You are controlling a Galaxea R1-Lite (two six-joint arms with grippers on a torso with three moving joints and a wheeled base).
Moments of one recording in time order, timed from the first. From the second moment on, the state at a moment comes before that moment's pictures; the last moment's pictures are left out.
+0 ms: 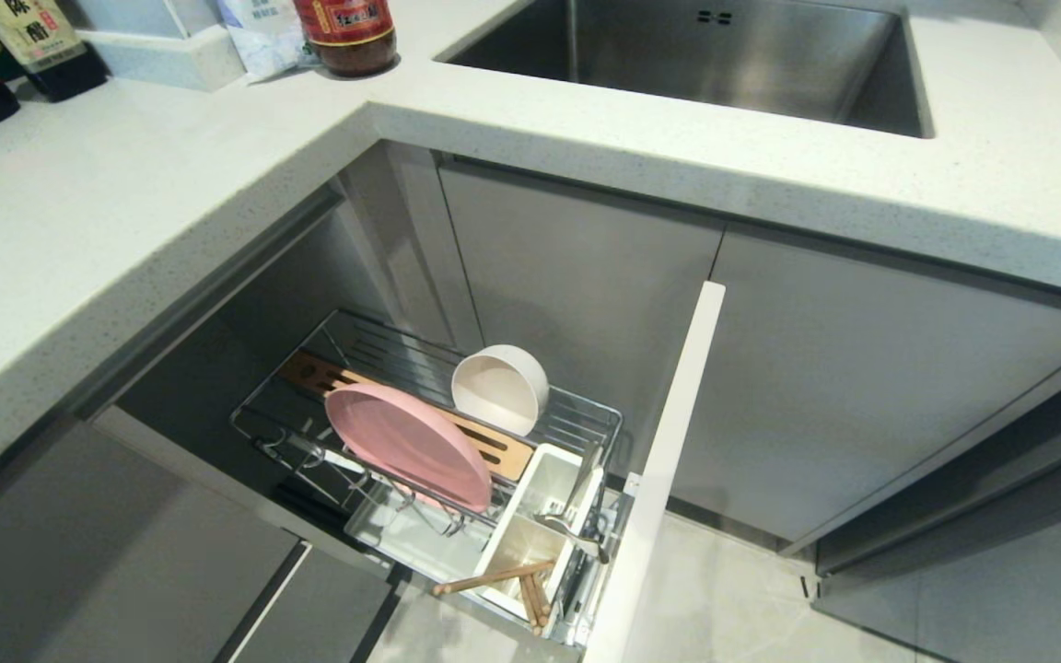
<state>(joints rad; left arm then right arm) 0.00 0.00 -0.02 -0.10 0.00 -0.01 0.00 0.00 0.00 0.00 -0.01 0.04</state>
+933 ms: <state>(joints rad) 0.10 0.66 -1.35 0.09 0.06 -0.21 0.00 0.00 0.00 0.00 -0.01 0.04</state>
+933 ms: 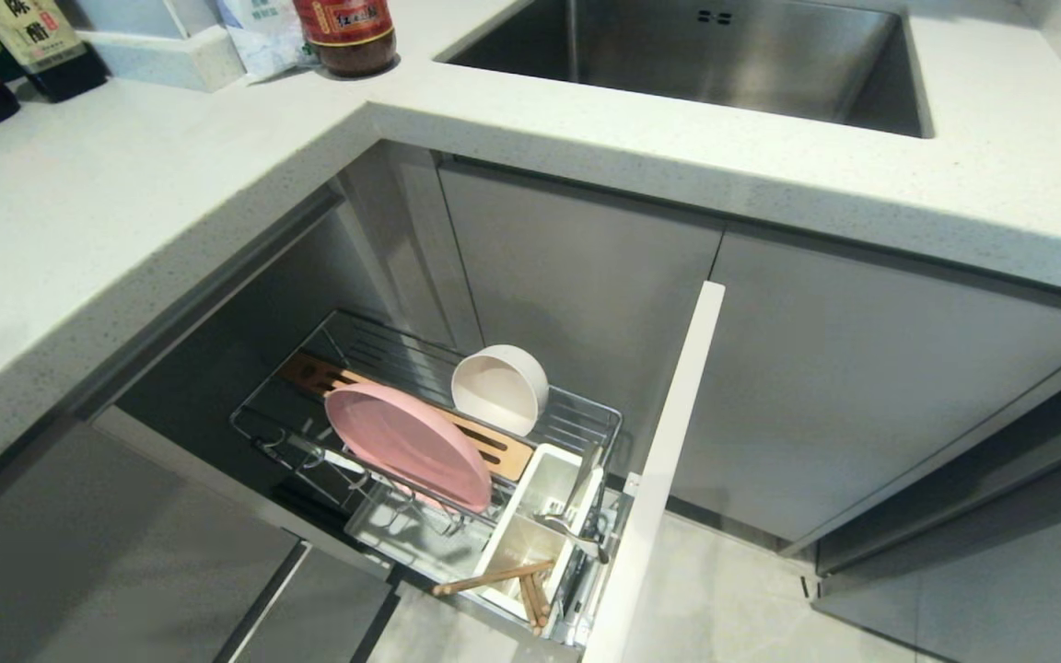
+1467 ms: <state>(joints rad) -0.24 0.96 -1.46 0.21 0.30 -0.47 0.00 0.00 0.00 0.00 -0.01 0.04</state>
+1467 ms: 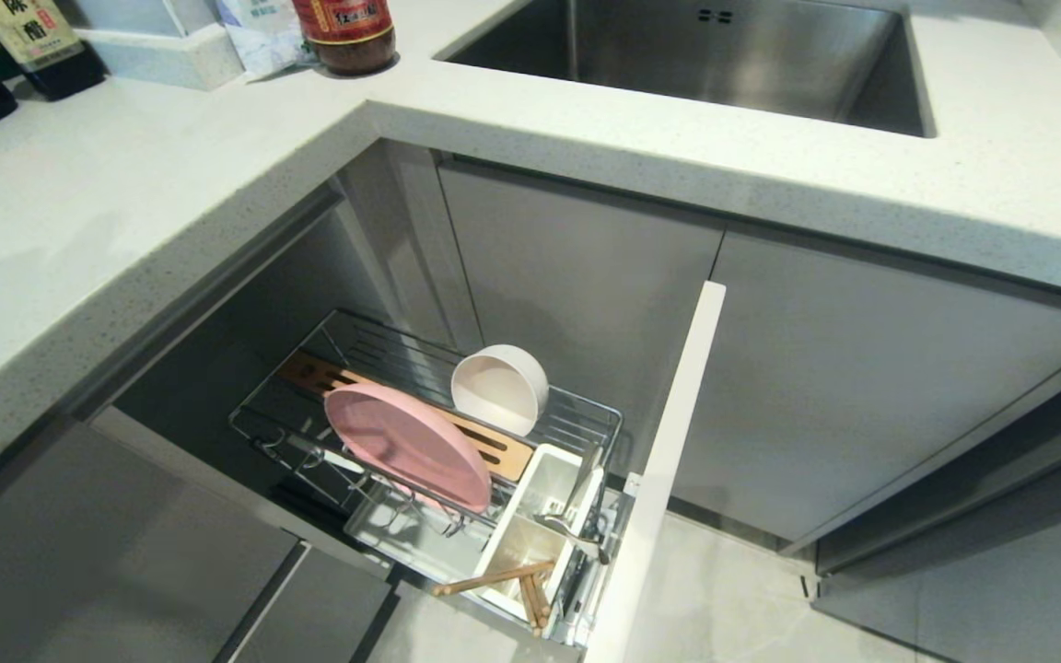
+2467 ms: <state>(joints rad) -0.92 1.34 -1.38 0.57 0.73 -0.84 0.00 0.00 0.00 0.00 -0.01 0.04</state>
